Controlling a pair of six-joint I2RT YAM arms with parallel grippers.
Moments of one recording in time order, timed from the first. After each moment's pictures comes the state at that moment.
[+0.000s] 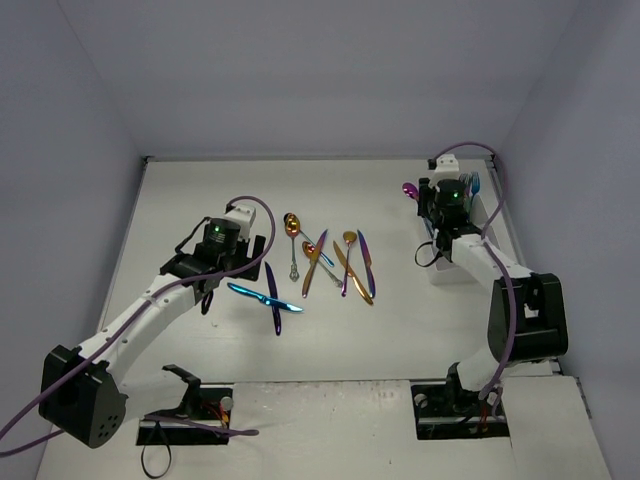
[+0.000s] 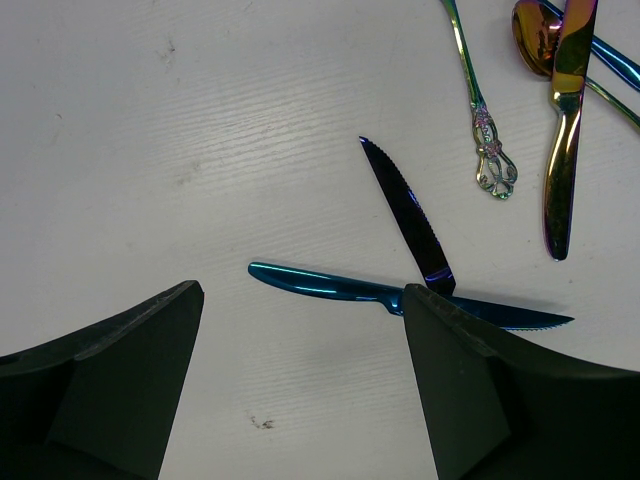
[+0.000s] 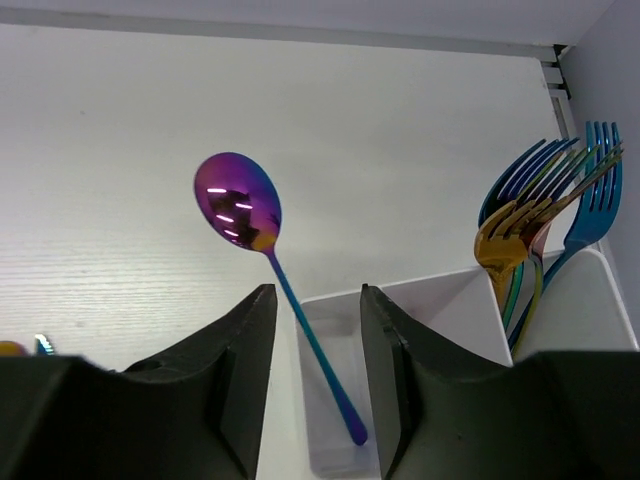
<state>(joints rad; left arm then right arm) -0.45 1.15 0.87 -0.49 -0.20 -0.12 0.12 1.54 0.90 0.27 0.18 -0.06</state>
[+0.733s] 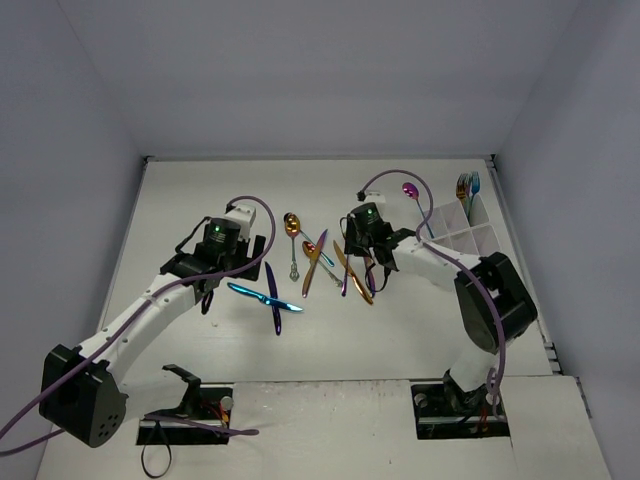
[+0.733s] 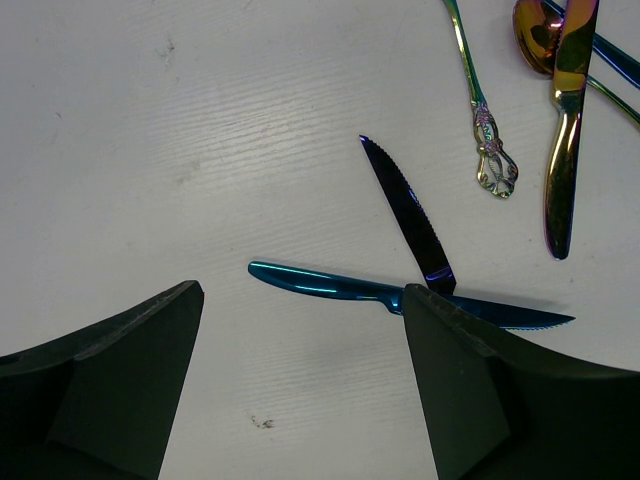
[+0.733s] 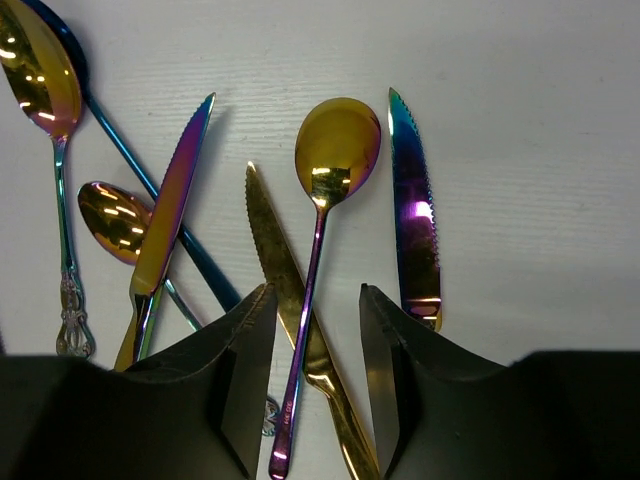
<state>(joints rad) -0.45 1.16 0.87 -0.49 -0.20 -0.11 0.56 1.70 1.01 -0.10 0.22 0.49</state>
